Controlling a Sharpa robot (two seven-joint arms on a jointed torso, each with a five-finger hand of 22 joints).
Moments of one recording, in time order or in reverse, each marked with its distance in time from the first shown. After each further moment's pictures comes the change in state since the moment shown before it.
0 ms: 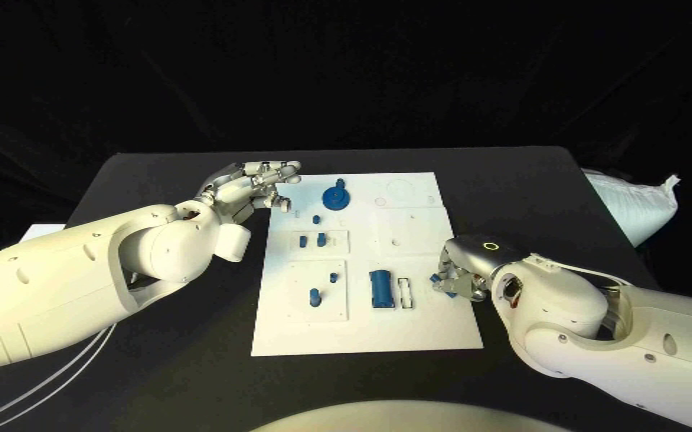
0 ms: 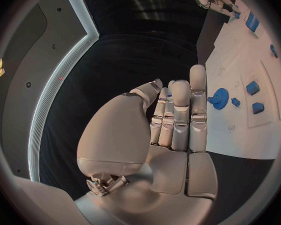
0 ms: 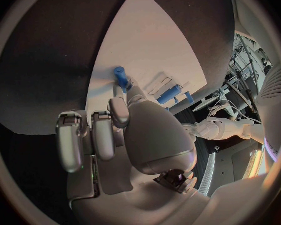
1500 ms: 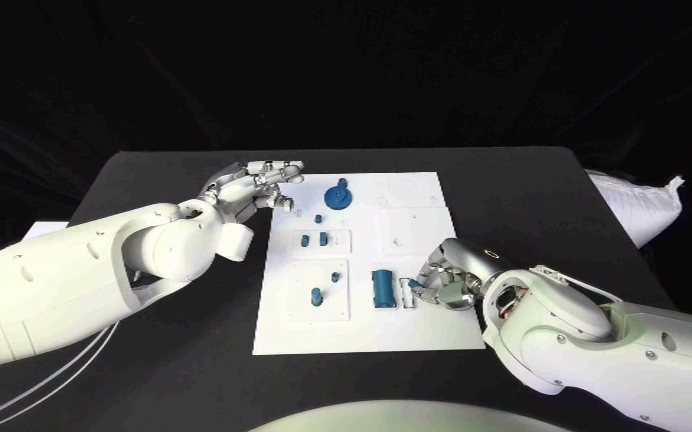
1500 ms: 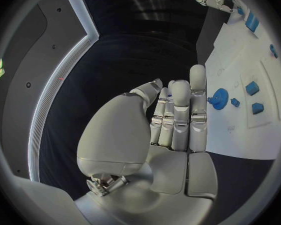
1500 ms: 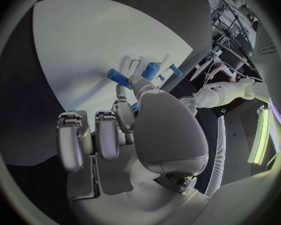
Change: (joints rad) left arm 0.000 0.000 0.000 0.003 -0.004 0.000 0.000; left_hand 0.000 0.000 -0.003 -0.003 0.000 0.000 0.000 0.000 0.000 -0.004 0.004 0.007 0.000 0.000 0.000 0.000 -0.001 0.000 0.000 0.000 0.000 -0.001; right arm -0.012 0.021 -0.007 0.050 0.266 -0.258 -0.004; right_hand -0.179 -0.159 0.260 0.047 0.227 0.055 -0.029 0.015 0.035 0.026 -0.026 0.087 0.038 0.003 -0.022 0.000 0.000 0.000 0.000 -0.008 0.007 0.000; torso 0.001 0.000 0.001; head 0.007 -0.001
